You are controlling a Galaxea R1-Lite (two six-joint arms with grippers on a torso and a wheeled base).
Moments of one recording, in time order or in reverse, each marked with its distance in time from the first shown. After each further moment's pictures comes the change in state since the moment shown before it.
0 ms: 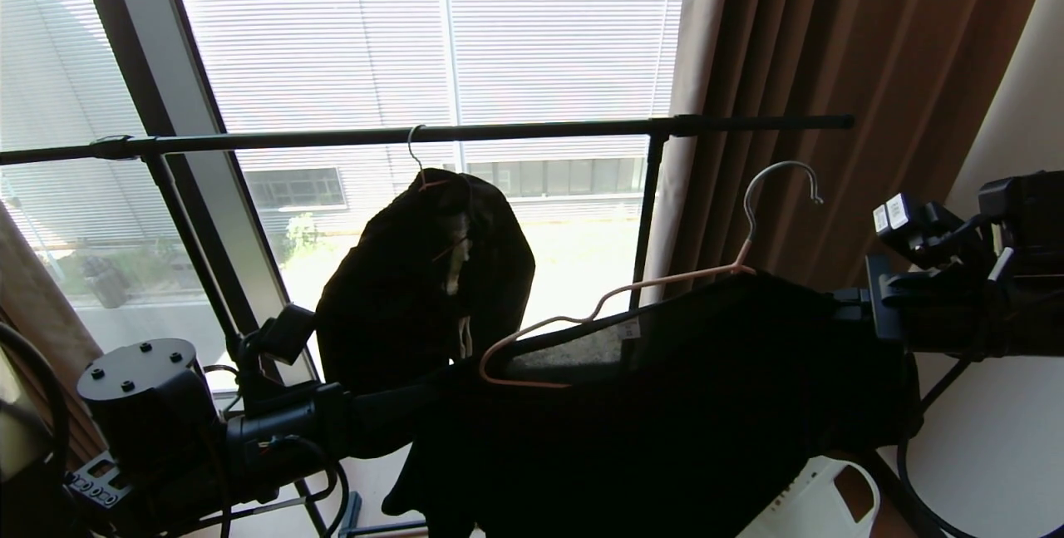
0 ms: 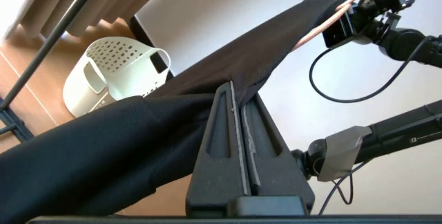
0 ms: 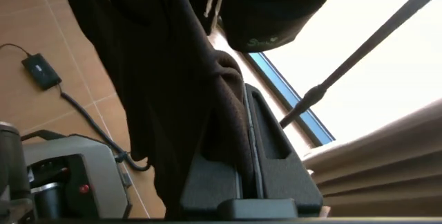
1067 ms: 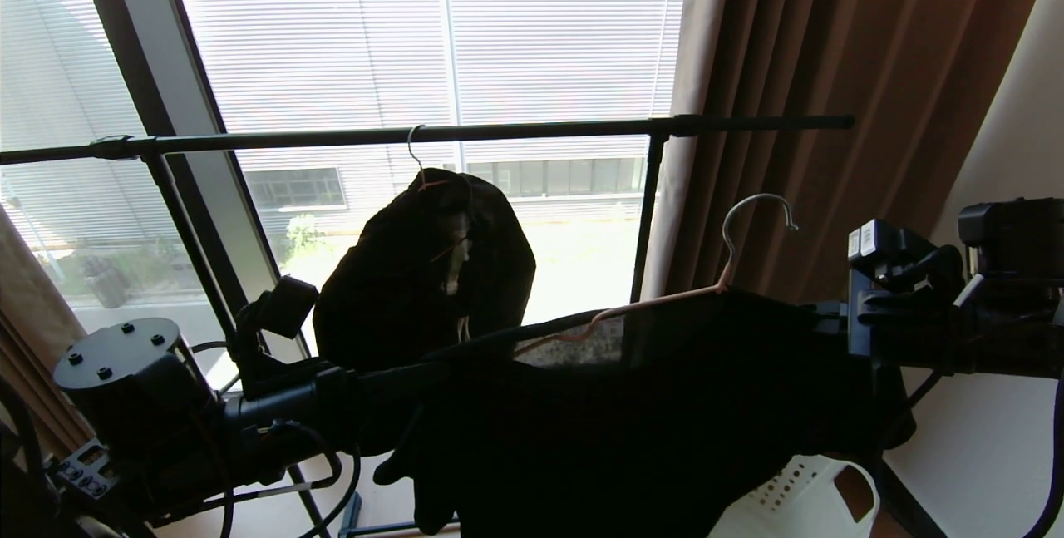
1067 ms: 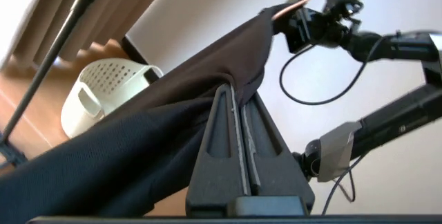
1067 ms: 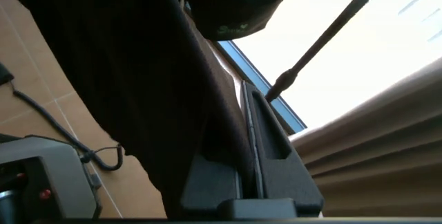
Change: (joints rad) left arm -0.047 -0.065 -0.063 0.022 -0.003 0.062; right arm 0.039 0.037 0.103 -0.194 -0.082 -0.001
